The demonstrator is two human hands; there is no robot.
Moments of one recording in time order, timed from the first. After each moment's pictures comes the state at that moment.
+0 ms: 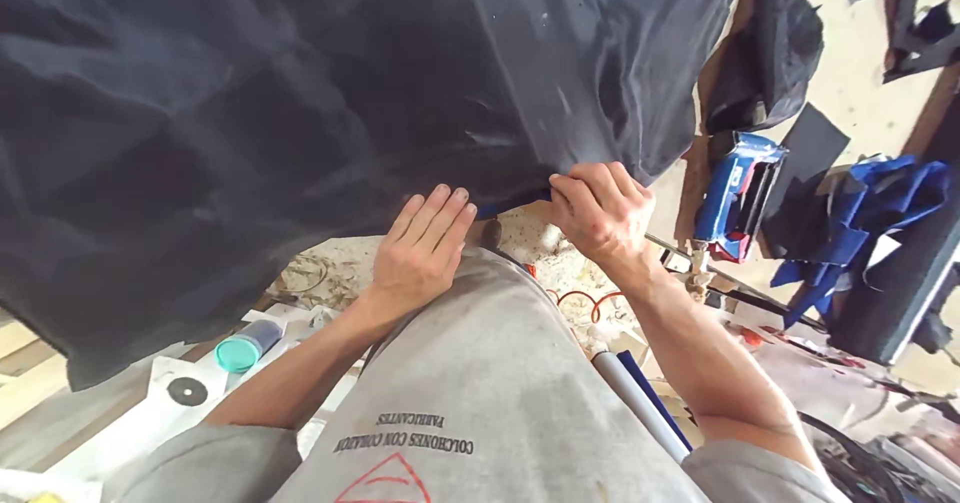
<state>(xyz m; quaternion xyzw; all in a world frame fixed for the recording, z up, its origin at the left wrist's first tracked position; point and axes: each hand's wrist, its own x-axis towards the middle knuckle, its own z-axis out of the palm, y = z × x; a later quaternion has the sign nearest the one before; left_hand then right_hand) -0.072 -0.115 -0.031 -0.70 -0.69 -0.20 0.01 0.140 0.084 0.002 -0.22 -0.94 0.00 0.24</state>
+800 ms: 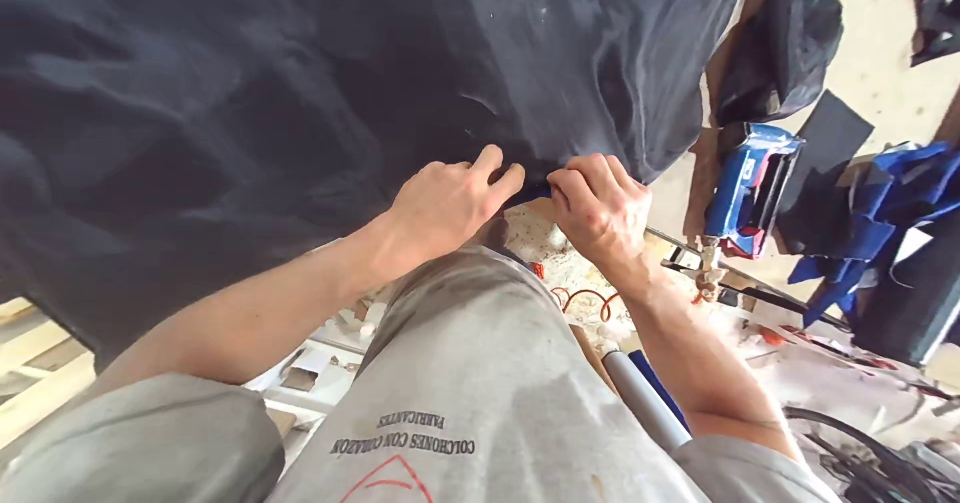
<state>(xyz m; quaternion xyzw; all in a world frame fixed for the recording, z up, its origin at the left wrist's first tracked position) -0.088 -0.020 0.046 -0.78 -0.60 -0.06 -0.16 0.132 0.078 0.011 -0.26 -0.94 0.04 0.21</state>
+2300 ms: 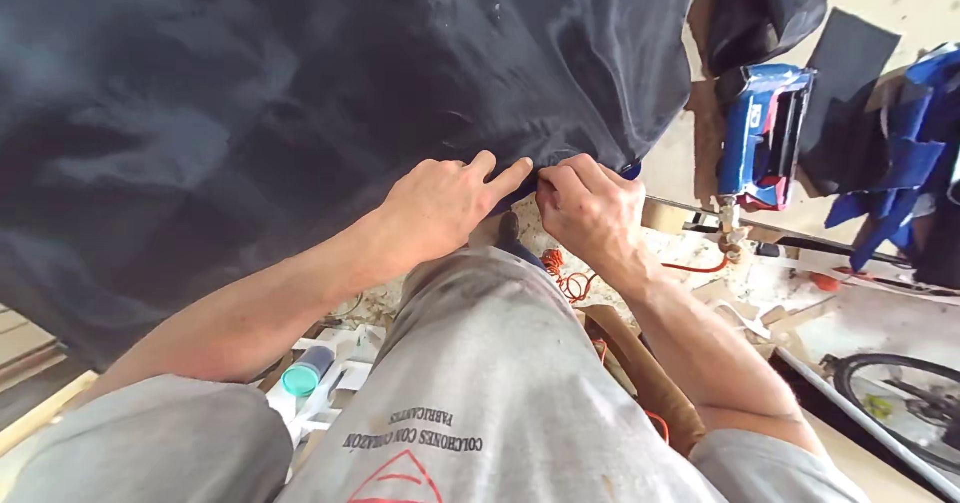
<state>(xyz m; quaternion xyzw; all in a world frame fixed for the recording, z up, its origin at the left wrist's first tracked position) -0.095 0.011 0.066 -0.81 -0.52 0.08 -0.24 0.126 0.054 0.016 -0.37 -0.91 0.04 0.19</state>
